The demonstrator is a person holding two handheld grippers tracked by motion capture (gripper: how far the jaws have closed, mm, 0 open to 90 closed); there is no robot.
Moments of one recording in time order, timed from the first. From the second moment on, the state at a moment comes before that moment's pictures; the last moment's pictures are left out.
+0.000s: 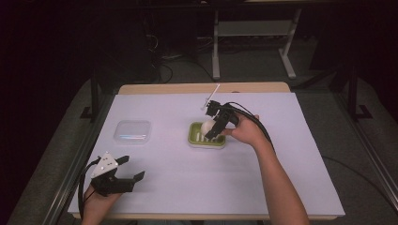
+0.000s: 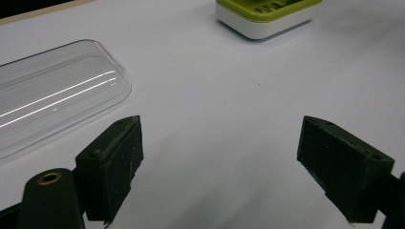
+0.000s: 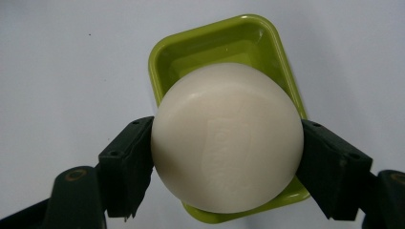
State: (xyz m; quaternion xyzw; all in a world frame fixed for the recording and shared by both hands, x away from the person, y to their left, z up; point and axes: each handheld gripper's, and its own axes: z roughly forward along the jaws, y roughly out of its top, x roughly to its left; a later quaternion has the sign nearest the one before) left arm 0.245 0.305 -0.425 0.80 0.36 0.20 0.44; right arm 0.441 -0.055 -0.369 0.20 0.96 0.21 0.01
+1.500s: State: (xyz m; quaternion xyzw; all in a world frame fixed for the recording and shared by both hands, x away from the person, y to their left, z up) left arm 0.246 0.305 -0.426 0.80 0.36 0.20 0.44; right arm 0.449 -0.048 -0.385 0.21 0.96 0.19 0.00
